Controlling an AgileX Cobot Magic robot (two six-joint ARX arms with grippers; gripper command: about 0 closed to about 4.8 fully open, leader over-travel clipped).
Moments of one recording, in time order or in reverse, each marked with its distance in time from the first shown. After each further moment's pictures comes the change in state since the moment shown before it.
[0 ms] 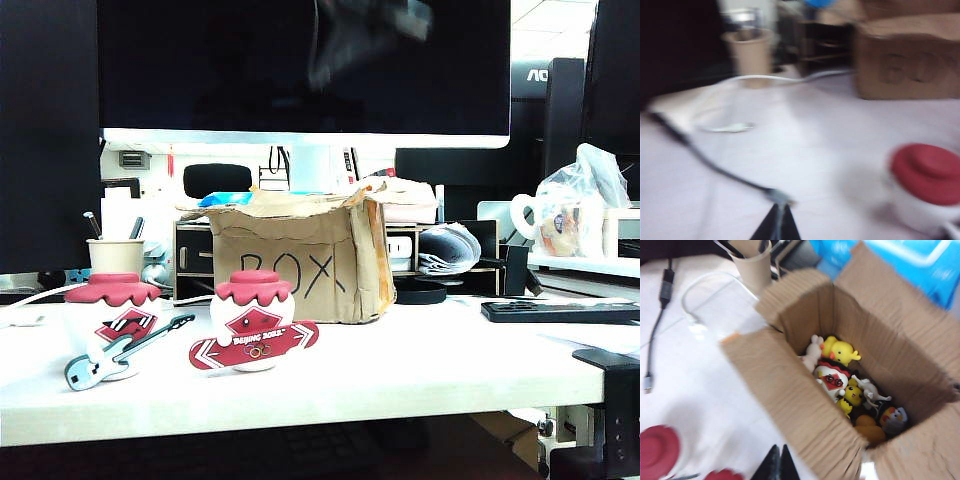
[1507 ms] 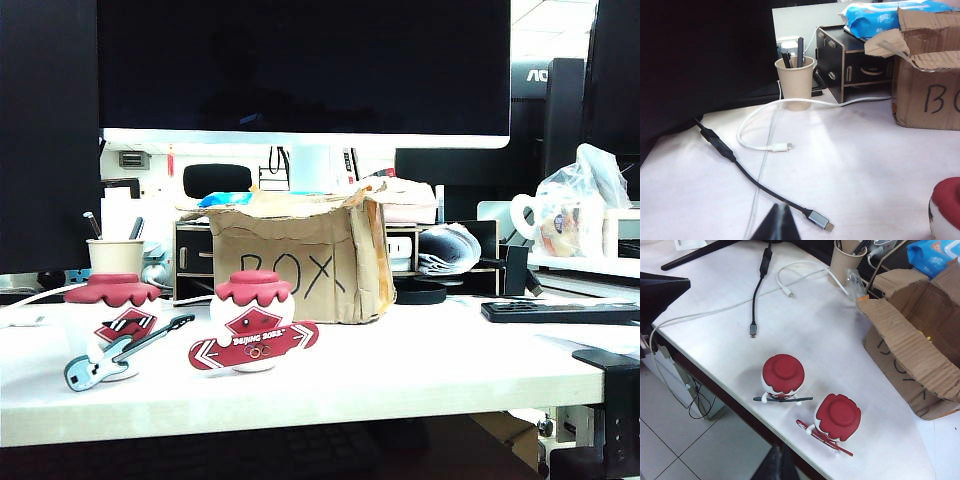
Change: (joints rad) left arm 0.106 -0.092 0.000 0.000 -0.005 0.000; right arm 0.683 -0.344 -0.394 0.049 0.564 0.158
